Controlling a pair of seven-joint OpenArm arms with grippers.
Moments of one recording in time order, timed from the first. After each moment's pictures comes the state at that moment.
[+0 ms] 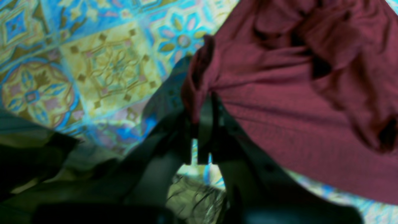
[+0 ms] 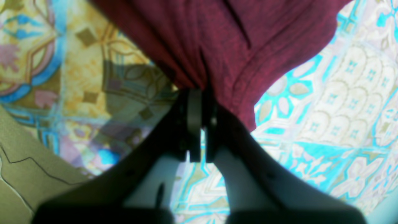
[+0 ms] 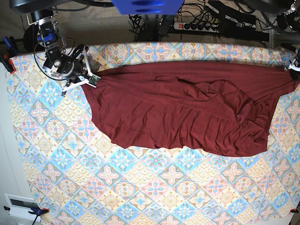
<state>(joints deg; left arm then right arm) 19.5 -26.9 -54.6 86.9 -42.2 -26.4 59.1 -14.5 30.9 -6.9 101.2 -3.0 43.2 -43.1</state>
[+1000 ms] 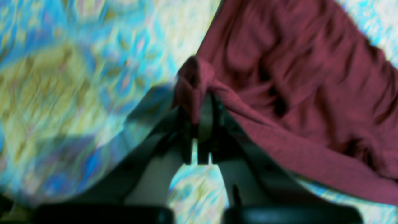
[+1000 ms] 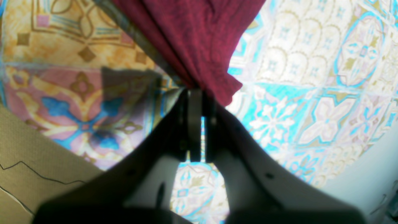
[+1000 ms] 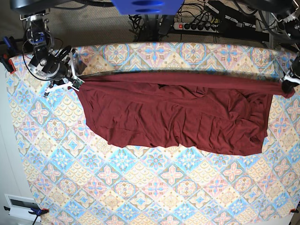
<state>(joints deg) 13.0 -27.6 -49.4 81.9 -51.0 -26.2 55.9 -17.4 32.0 2.2 104.8 -2.5 43.4 -46.7</state>
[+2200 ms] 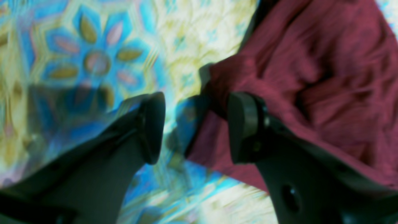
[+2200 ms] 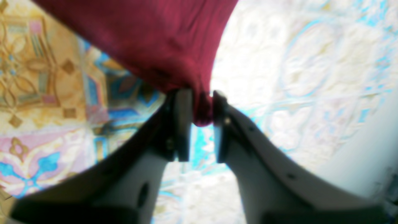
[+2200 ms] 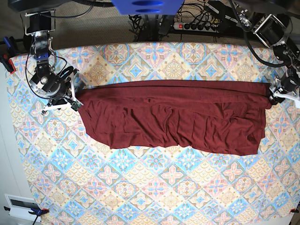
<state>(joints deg) -3.5 -22.5 -50.8 69.1 -34.3 -25.9 56.8 -6.2 27.6 2.4 101.2 -3.6 43.2 -50.2</state>
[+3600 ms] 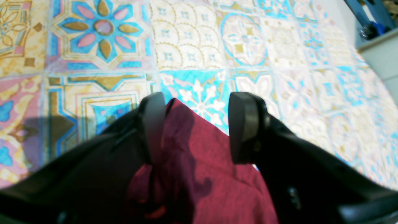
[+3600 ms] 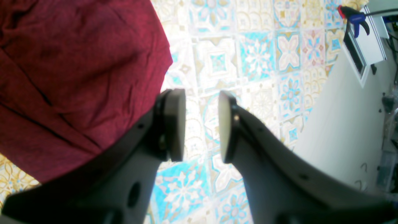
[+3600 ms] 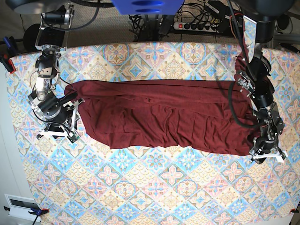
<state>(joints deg) -40.9 -17.7 -42.4 27.1 -6.2 -11.3 16.1 5.6 17.2 9.0 104.1 -3.5 43.2 -54.0</state>
